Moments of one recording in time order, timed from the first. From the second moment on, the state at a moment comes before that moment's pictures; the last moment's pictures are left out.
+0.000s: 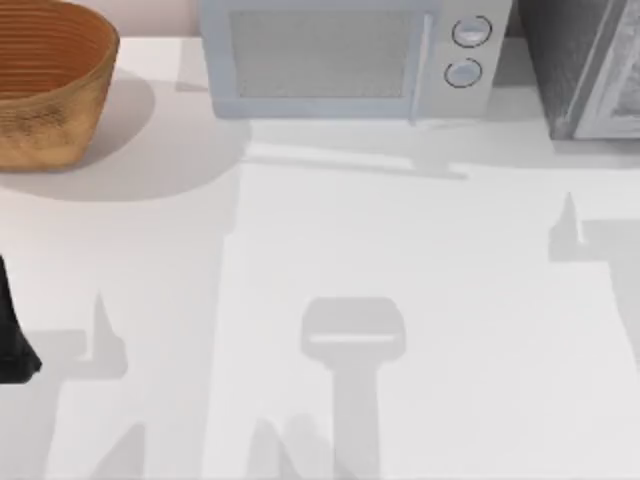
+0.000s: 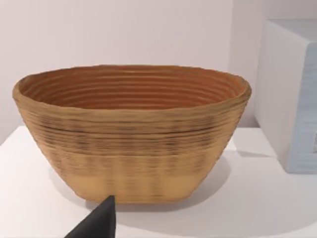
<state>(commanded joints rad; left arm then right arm) 0.00 0.00 0.00 0.00 0.00 0.00 0.09 0.65 0.82 -0.20 0.10 0.01</state>
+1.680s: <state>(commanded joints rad) 0.00 0.00 0.00 0.00 0.00 0.00 0.13 1.34 1.75 -0.41 0.15 0.02</state>
